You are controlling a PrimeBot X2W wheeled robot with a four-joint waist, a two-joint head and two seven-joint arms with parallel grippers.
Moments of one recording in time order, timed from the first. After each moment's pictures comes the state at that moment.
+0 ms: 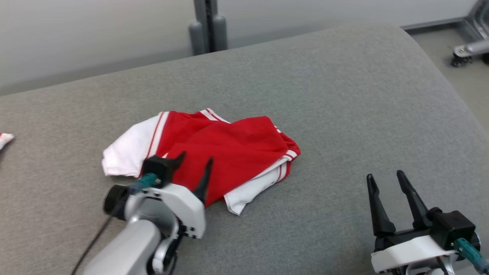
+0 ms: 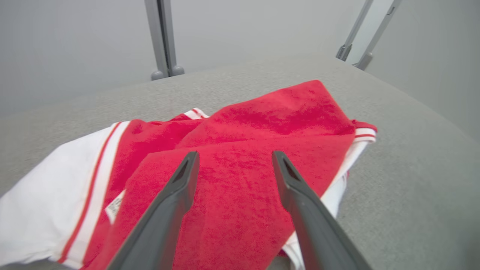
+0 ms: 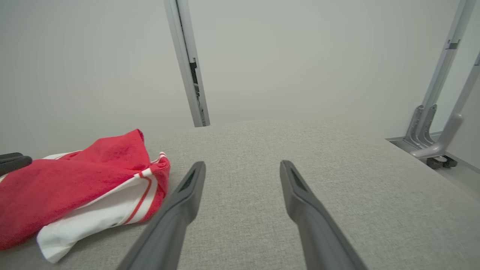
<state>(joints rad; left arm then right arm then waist) -0.44 0.27 -0.75 0.30 -0.67 0.24 -0.01 -0.04 -0.05 0.08 0.15 0.20 0.13 -0.26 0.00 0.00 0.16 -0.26</state>
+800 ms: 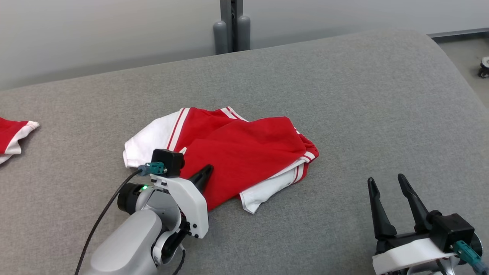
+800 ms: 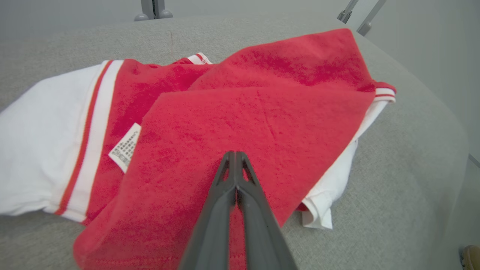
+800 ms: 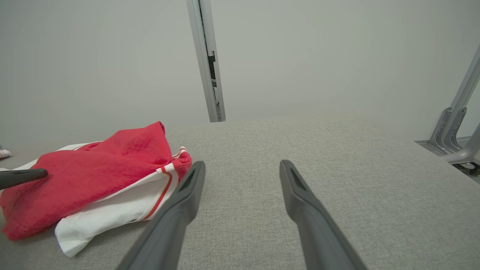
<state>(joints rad) -0.52 0.24 -0.76 0.50 -0.79 0.04 0.10 -0.04 -0.05 0.09 0.16 0.18 0.13 -0.26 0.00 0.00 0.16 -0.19</state>
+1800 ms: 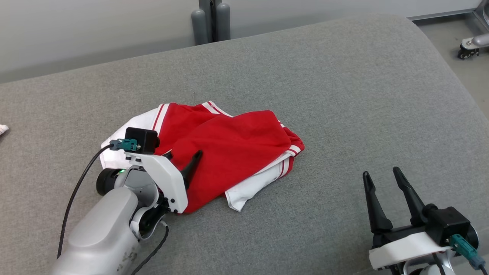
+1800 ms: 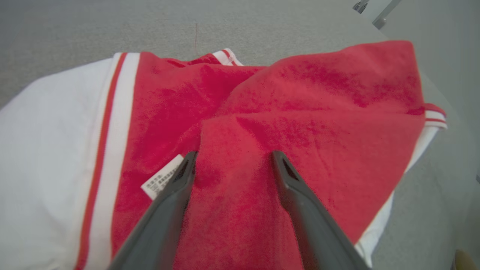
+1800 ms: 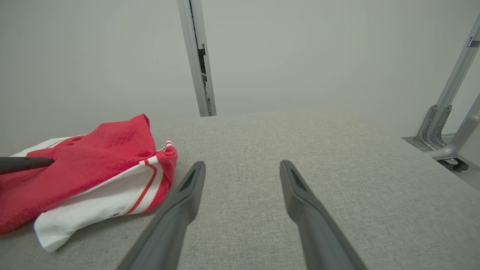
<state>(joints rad) -0.61 0.27 -0.72 0.63 -0.87 0.00 0.17 -0.06 -0.05 0.11 0.16 0.17 0.13 -0.26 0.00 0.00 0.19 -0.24</state>
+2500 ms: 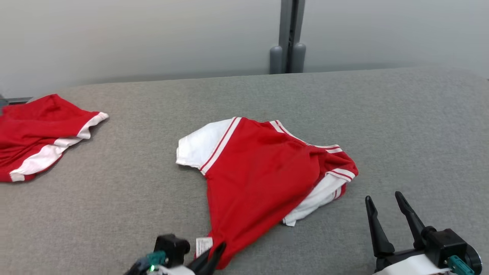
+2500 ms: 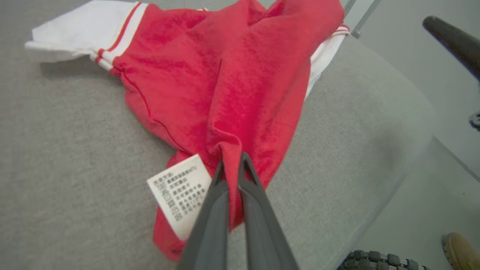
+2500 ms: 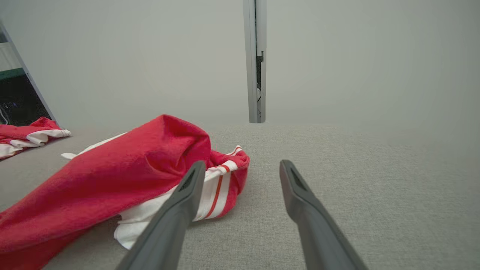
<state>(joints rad) -0.21 0.35 -0.85 0.26 -0.78 0.02 -0.05 0.03 -0.05 0.08 0.17 0.13 0.13 -0.26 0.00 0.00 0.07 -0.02</state>
